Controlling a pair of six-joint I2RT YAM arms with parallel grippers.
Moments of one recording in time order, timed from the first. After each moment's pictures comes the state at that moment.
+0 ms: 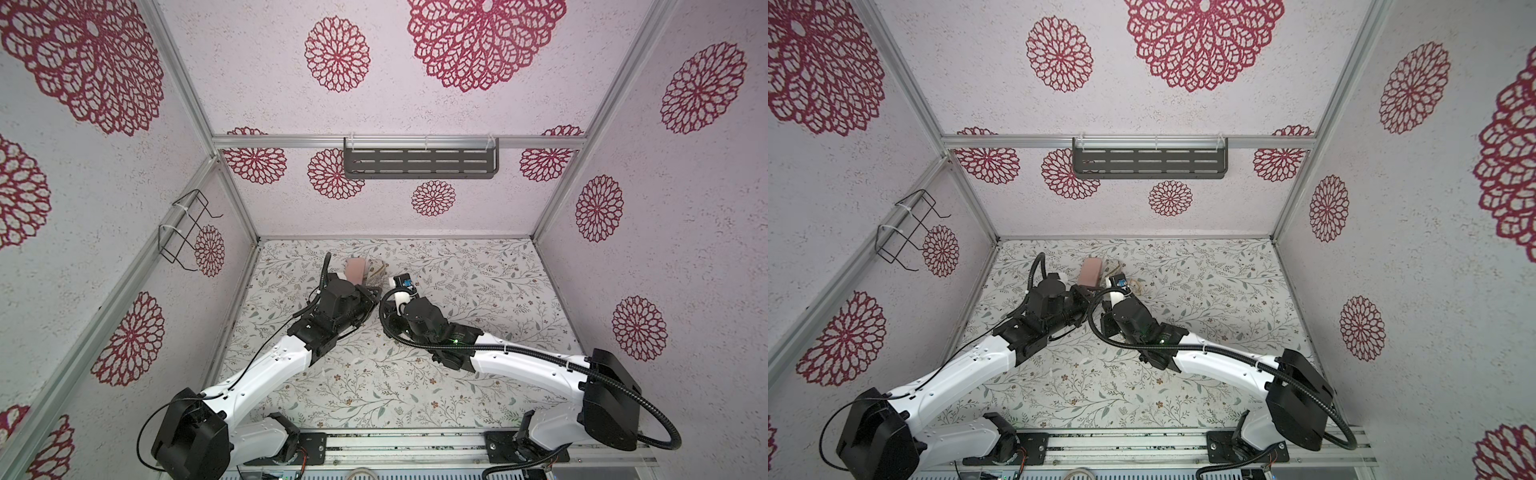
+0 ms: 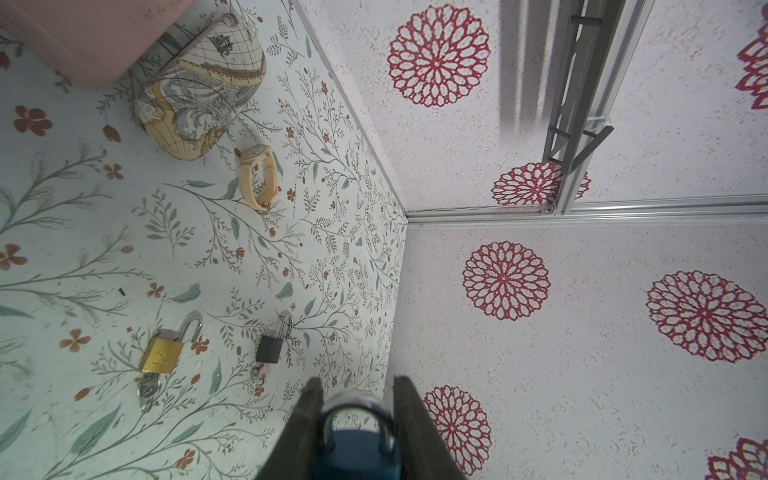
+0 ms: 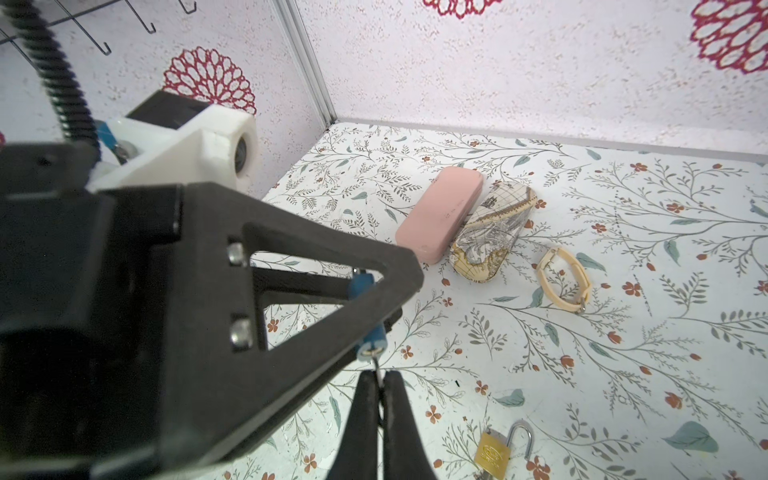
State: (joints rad) left arm -0.60 1.23 0.83 0.00 0.01 -1.36; right arm 1.05 1.45 1.02 0.05 0.32 0.44
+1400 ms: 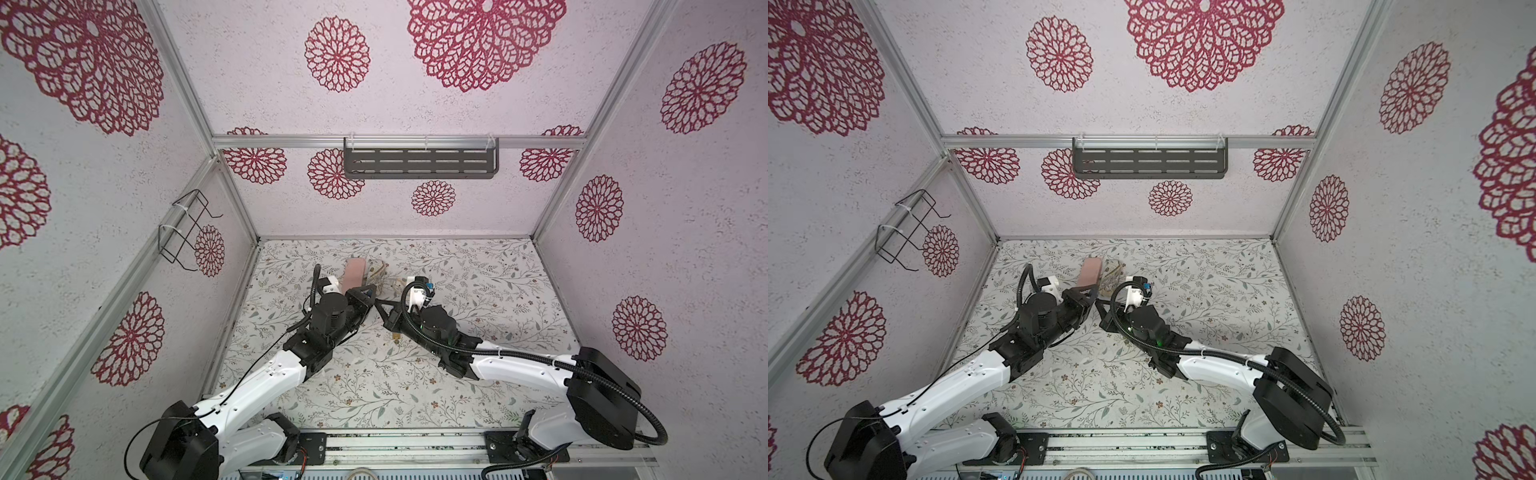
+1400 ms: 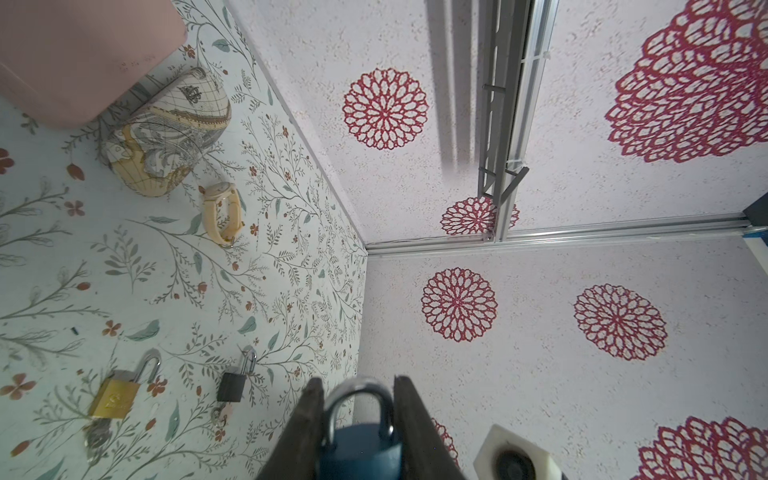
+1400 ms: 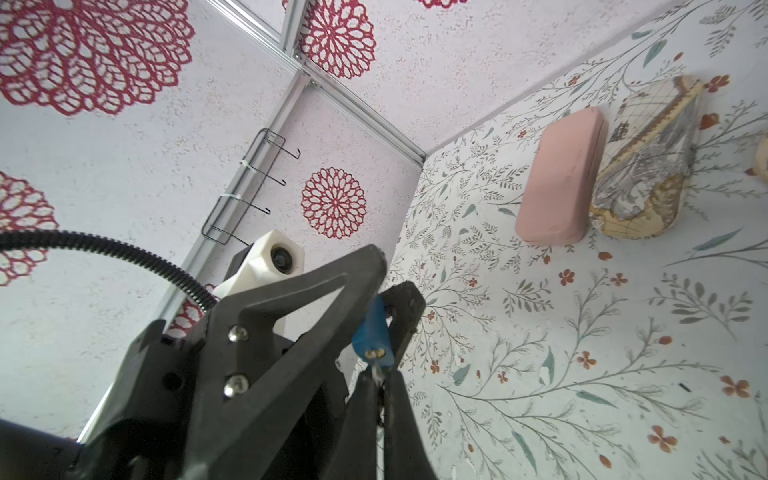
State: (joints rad) left arm -0.64 1.14 0.69 0.22 -0.10 -1.39; right arm 1.00 1.46 0.82 0.57 0.13 1.02
